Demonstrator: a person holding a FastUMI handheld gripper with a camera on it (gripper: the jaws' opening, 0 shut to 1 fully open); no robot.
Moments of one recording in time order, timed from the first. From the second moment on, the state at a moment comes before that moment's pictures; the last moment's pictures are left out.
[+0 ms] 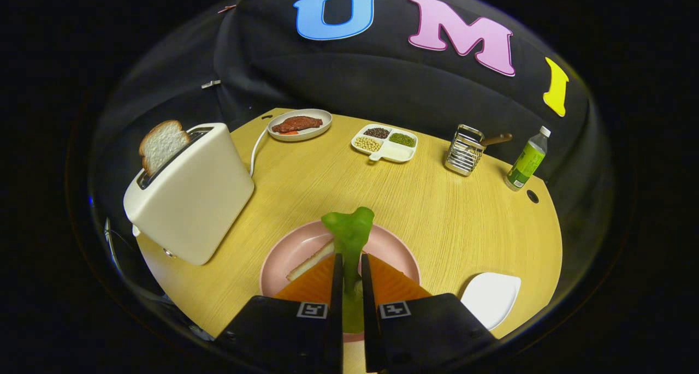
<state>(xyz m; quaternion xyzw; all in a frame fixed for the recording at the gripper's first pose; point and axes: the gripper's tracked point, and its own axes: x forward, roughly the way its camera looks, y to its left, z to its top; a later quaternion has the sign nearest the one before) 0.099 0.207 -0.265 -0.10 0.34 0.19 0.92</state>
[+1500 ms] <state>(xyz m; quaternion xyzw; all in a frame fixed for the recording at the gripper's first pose) 0.051 0.318 -0.137 -0.06 0.22 0.31 0.92</state>
